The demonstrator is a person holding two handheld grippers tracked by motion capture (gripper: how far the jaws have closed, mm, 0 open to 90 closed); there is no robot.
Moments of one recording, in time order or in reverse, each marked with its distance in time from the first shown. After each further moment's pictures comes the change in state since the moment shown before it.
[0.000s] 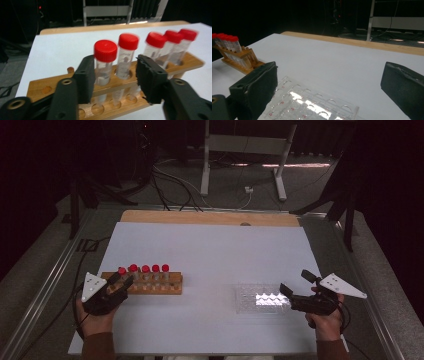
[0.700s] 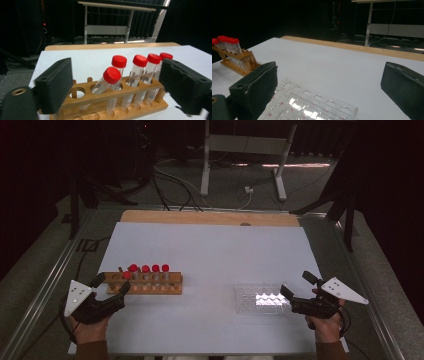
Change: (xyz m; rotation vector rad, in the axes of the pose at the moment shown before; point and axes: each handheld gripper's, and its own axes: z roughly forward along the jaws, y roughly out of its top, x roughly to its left) left arm -0.005 0.005 -0.031 -0.145 0.004 -0.039; right arm 0.002 -0.007 -0.005 -0.051 -0.006 -0.019
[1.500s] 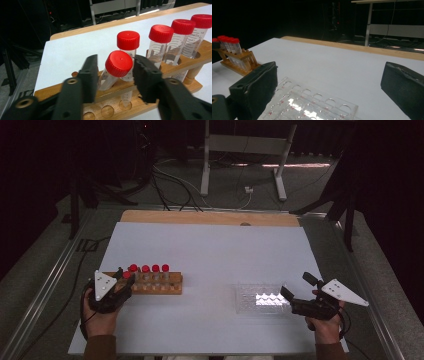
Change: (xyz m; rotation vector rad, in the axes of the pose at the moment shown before) left arm -0.007 -0.008 0.044 0.193 0.083 0.190; right arm 0.000 -0.004 -0.002 -0.006 -0.002 0.002
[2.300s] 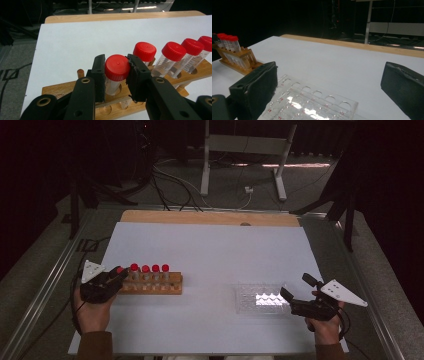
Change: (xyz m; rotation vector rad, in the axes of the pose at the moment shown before) left arm 0.025 0.023 -0.001 0.110 -0.061 -0.180; right arm 0.000 -0.003 0.001 0.013 -0.004 0.003
